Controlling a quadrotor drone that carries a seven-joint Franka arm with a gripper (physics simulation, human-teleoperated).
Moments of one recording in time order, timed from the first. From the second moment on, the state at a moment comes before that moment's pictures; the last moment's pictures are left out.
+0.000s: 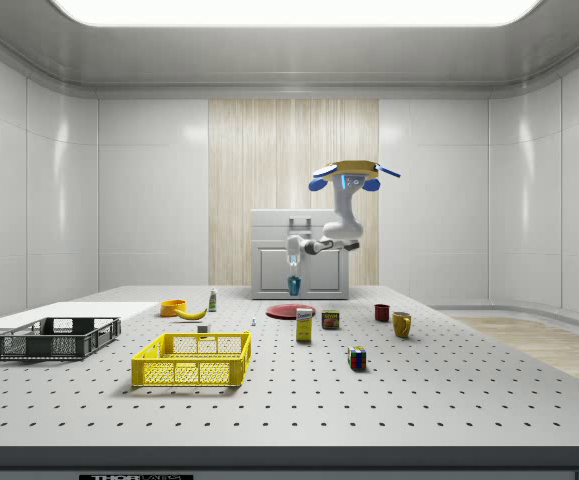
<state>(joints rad) -0.99 -1.55 1.18 -2.78 -1.95 1.69 1.44</state>
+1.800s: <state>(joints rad) -1.00 -1.51 0.97 -2.62 -2.14 1.80 1.35</state>
